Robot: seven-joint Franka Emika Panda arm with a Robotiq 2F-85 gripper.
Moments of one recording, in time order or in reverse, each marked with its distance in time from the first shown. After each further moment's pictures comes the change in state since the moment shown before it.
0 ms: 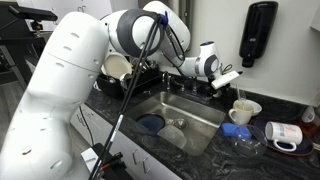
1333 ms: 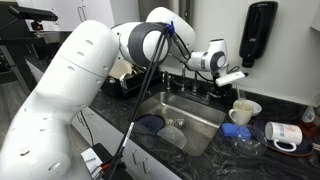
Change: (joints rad) arm -0.024 0.099 0.014 0.222 0.078 -0.257 -0.008
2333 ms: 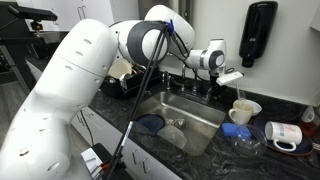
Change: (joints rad) arm -0.009 -0.017 0.029 -0.009 0.030 -0.119 -0.219
